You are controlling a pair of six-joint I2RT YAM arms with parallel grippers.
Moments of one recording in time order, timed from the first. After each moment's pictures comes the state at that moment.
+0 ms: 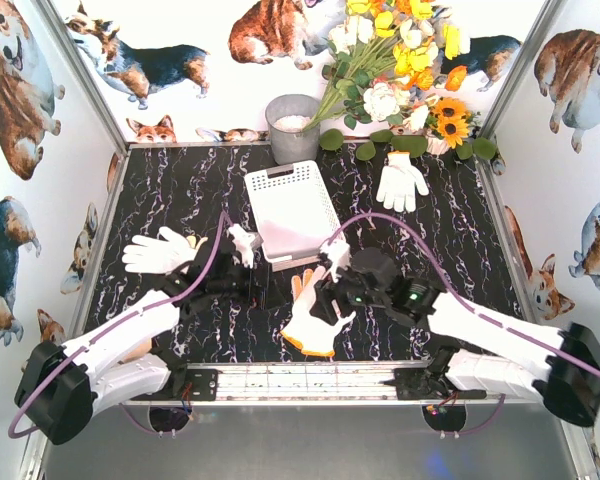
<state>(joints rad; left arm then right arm) -0.61 1.03 0.58 -0.27 0.39 -0.51 0.90 1.05 0.64 -0.21 -0.24 0.20</state>
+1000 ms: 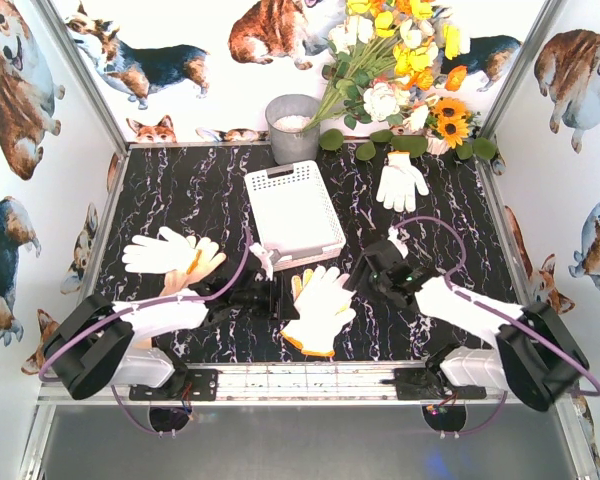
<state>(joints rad) -0.75 1.30 0.46 0.10 0.39 -0.77 0.60 1.21 0.55 -0.25 0.07 0.97</state>
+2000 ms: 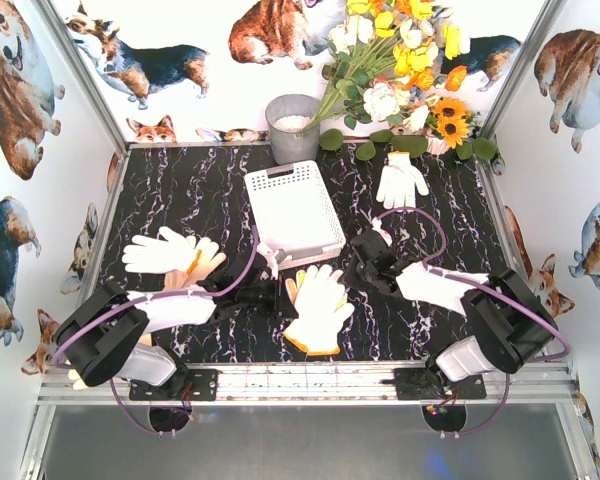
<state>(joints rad) -0.75 1.41 0.48 0.16 0.40 -0.76 0.59 1.45 0.63 -0.08 0.05 0.91</state>
